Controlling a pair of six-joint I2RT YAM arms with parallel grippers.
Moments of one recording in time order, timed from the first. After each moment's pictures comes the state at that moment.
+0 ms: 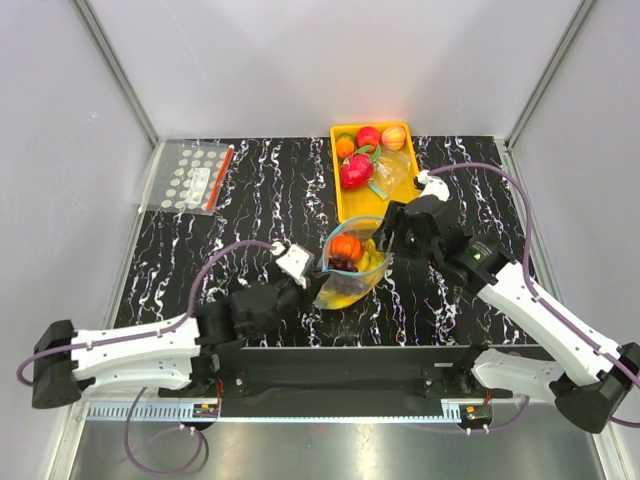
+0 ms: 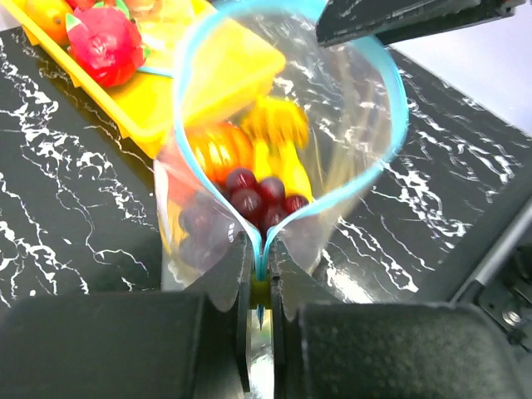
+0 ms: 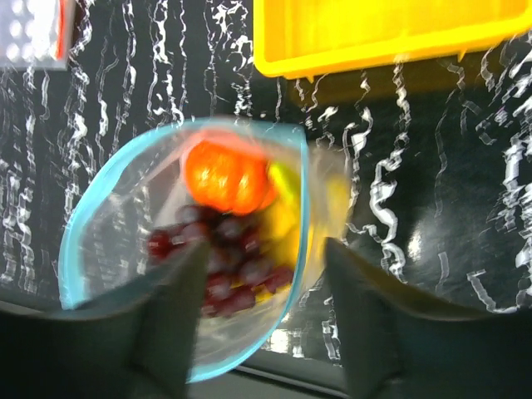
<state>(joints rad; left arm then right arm) -1.25 0.93 0.56 0.21 -0.49 -0.21 0.73 1.09 1.14 -0.70 0.30 0.72</state>
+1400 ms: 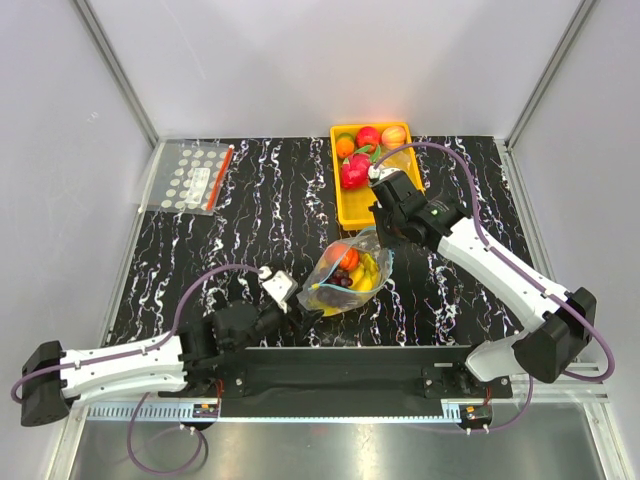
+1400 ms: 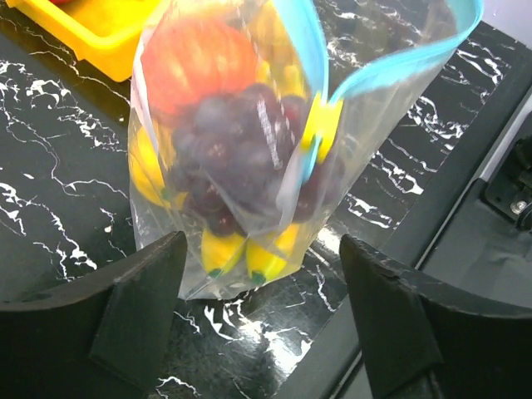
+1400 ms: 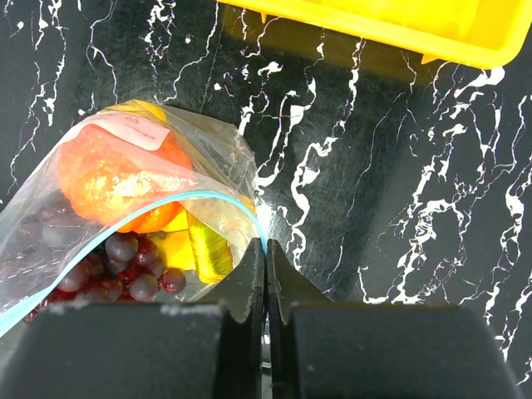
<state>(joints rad) -1.21 0.66 0.30 0.16 -0.31 -0.22 0.68 1.41 1.37 -0.91 0.22 0.31</state>
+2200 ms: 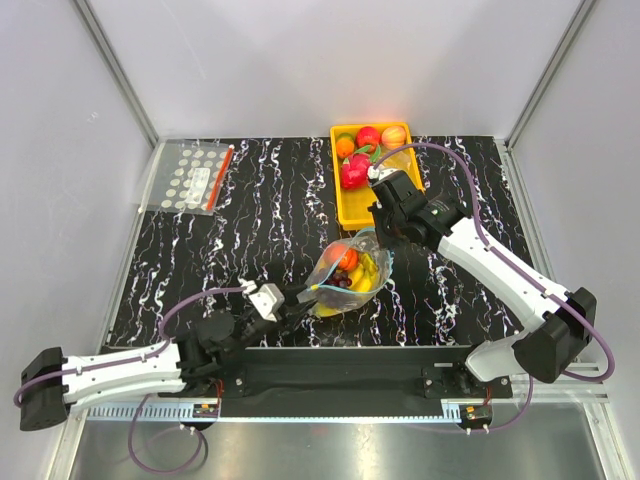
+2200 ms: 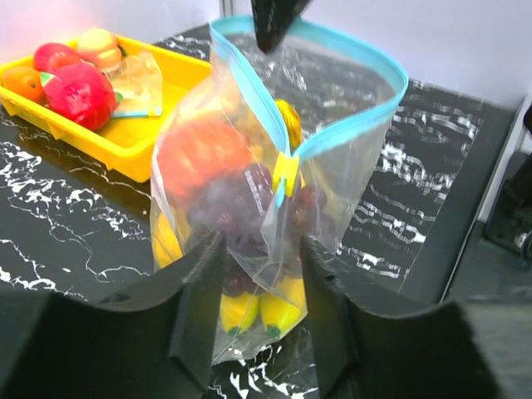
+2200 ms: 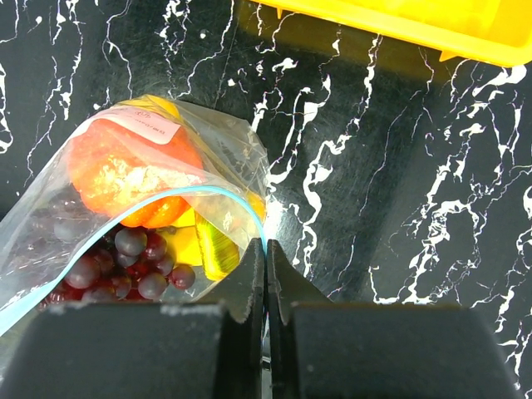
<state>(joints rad) -1.21 0.56 0.14 0.50 -0.27 0.01 0.67 1.41 1.37 -0.91 0.18 0.32</state>
